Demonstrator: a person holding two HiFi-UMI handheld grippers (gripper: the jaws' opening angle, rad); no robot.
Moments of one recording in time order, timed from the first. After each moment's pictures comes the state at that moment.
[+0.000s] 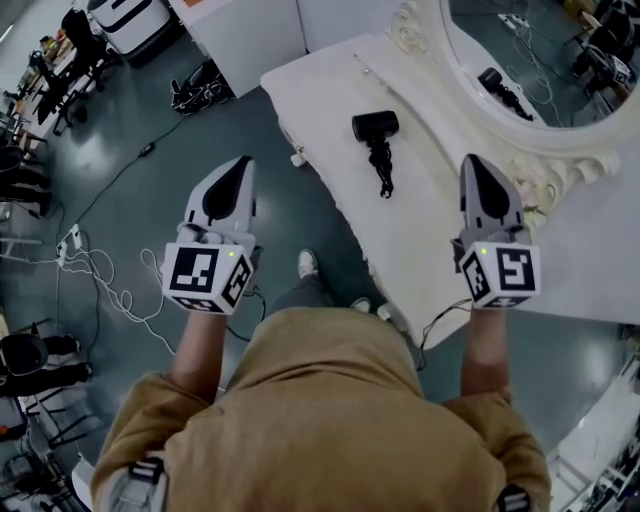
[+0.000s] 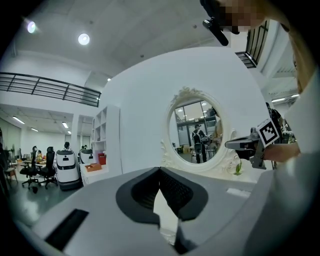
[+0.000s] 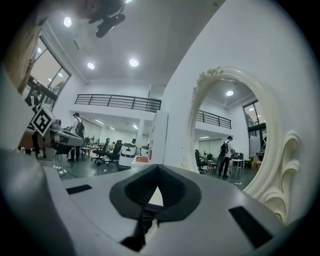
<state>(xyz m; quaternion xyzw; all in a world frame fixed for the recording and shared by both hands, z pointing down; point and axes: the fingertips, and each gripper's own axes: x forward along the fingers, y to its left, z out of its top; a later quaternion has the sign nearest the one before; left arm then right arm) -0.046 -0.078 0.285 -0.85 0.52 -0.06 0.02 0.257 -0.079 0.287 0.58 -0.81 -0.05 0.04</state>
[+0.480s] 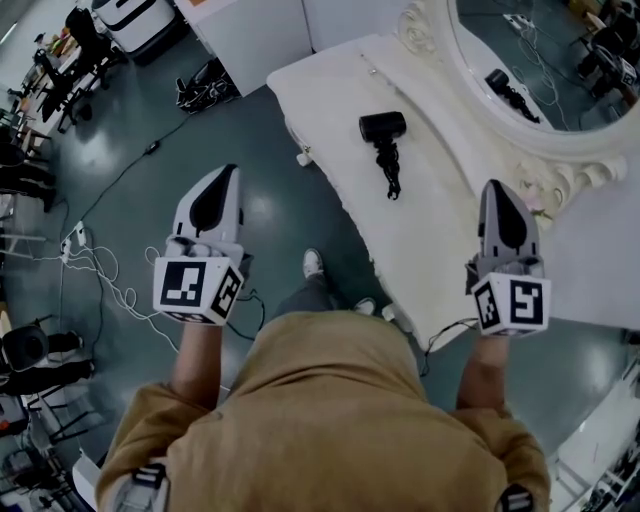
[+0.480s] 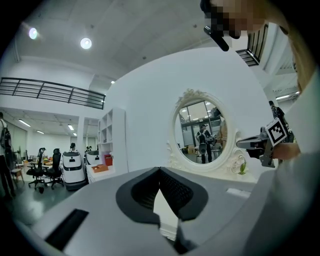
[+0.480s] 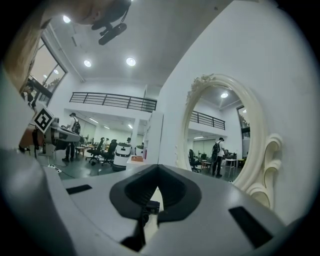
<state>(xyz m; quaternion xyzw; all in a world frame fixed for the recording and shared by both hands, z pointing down) -0.076 -0.068 0.278 -0.83 0.55 -0.06 0.02 0.275 -0.048 0.289 0.61 -0.79 -0.05 0.04</state>
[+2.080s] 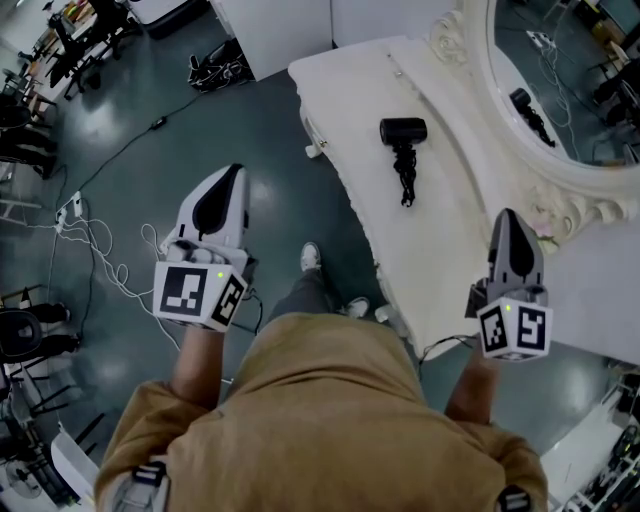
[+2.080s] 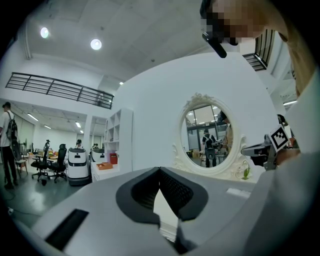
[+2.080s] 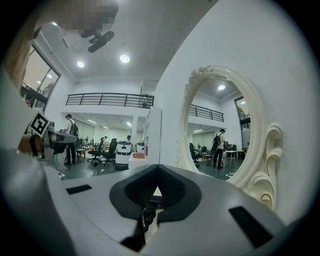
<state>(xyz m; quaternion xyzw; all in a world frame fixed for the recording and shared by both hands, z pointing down) -0.109 -0.062 0.284 -0.82 0.57 -0.03 0.00 0.262 -0.050 0.306 0.61 -0.79 0.00 0.04</state>
